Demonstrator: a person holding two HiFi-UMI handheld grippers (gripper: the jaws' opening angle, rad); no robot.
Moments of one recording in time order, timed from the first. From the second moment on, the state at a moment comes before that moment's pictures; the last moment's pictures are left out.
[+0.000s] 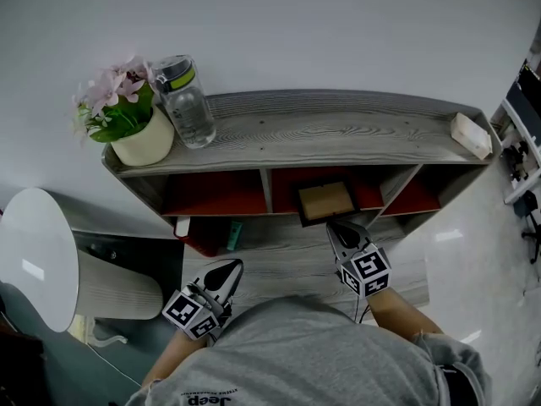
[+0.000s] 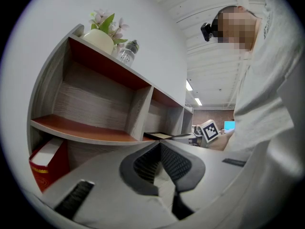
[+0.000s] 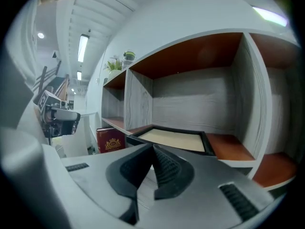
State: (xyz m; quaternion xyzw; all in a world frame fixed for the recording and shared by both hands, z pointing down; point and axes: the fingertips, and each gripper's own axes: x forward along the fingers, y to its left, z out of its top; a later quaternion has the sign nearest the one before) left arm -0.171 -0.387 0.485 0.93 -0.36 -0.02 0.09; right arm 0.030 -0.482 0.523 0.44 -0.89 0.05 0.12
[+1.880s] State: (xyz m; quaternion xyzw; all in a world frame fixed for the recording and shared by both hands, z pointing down) left arm -0.179 -0.389 0.492 0.92 -0.37 -0.02 0.10; right arm 0.008 -0.533 0.520 0.43 -0.89 0.12 0.13
